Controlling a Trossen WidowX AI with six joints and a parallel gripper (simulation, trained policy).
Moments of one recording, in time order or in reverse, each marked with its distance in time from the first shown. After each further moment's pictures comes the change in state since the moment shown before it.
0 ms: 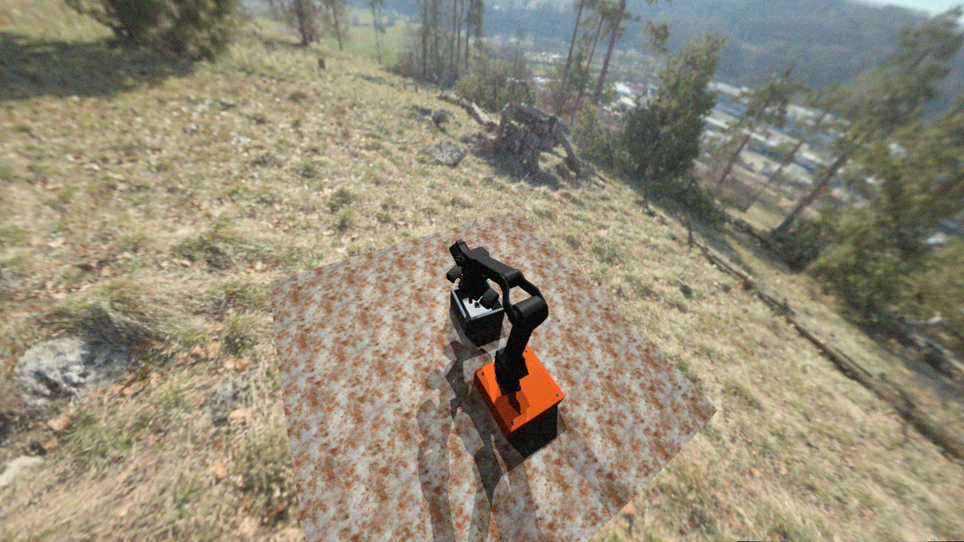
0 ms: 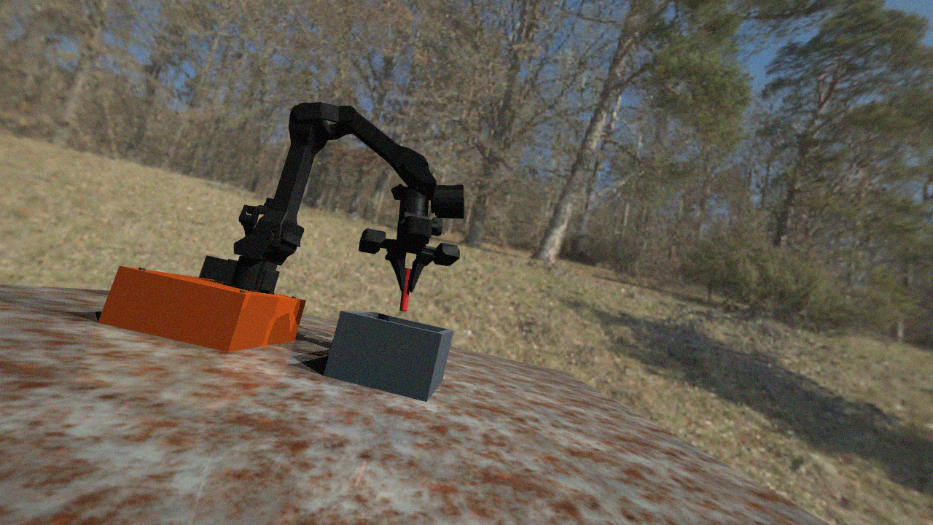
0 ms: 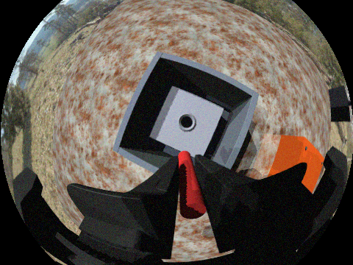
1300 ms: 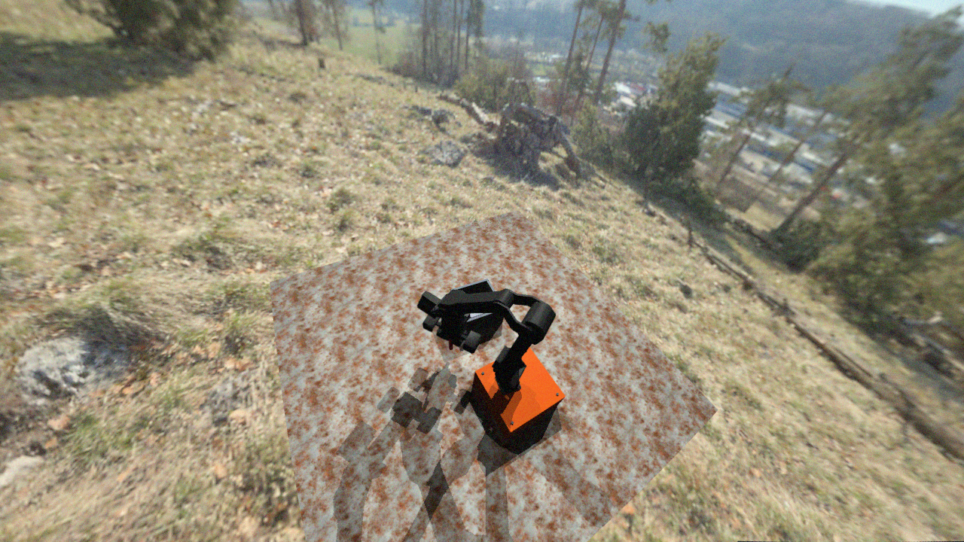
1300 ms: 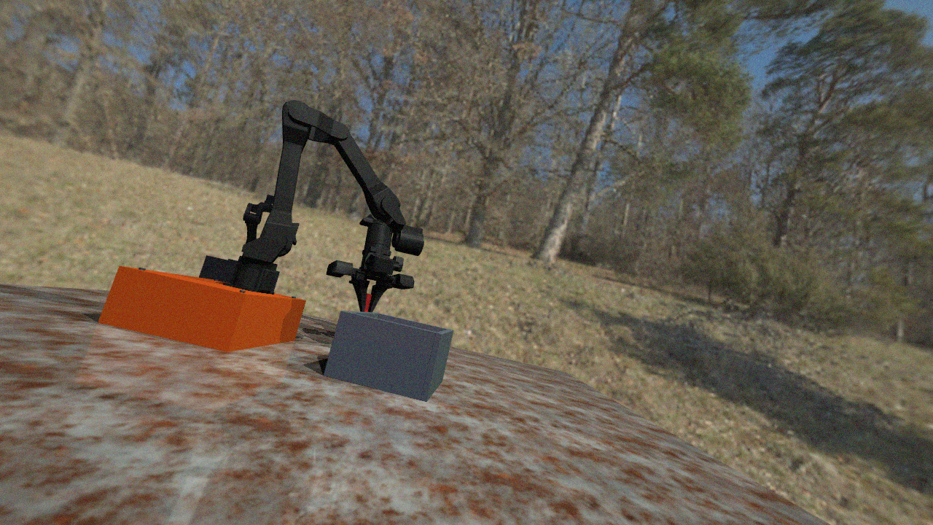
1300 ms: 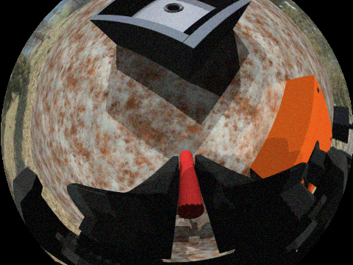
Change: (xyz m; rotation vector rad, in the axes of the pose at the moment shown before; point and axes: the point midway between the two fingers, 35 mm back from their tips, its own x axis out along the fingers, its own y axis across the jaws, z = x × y) arm 0.019 -0.047 -0.164 -0.204 0.149 -0.016
